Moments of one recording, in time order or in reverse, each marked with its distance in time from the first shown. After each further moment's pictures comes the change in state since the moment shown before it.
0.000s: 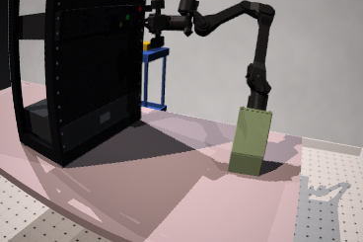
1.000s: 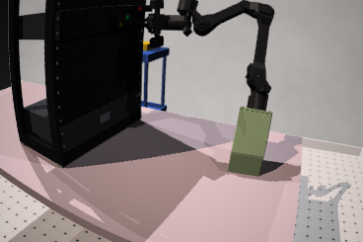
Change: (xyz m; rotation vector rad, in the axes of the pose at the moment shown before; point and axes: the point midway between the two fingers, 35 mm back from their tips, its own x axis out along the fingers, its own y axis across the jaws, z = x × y) arm 0.003 0.000 0.000 -0.002 0.000 0.005
